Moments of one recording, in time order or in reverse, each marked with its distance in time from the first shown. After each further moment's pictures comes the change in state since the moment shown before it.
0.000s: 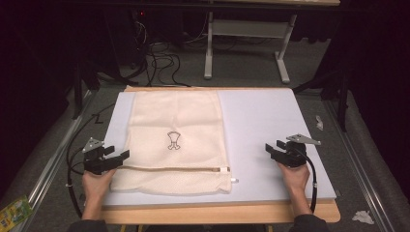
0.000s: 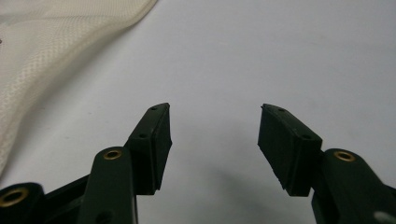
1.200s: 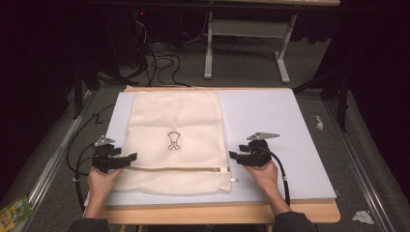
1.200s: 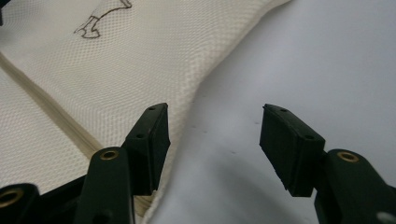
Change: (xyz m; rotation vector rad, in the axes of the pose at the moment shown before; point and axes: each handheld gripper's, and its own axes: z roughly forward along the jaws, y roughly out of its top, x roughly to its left) left arm -0.016 0.011 0.016 0.154 -0.020 0.014; right arm 0.095 0.021 0.038 0.157 0.269 -0.111
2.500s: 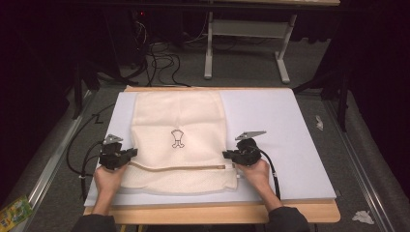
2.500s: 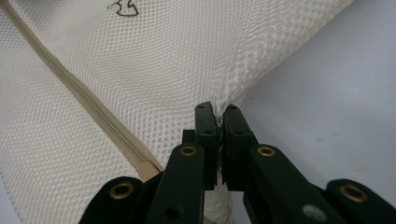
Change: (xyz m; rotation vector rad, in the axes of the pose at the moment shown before) left arm -0.023 0.013 0.006 -0.015 -0.011 0.035; right arm 0.010 0.009 0.021 0.074 0.098 -0.049
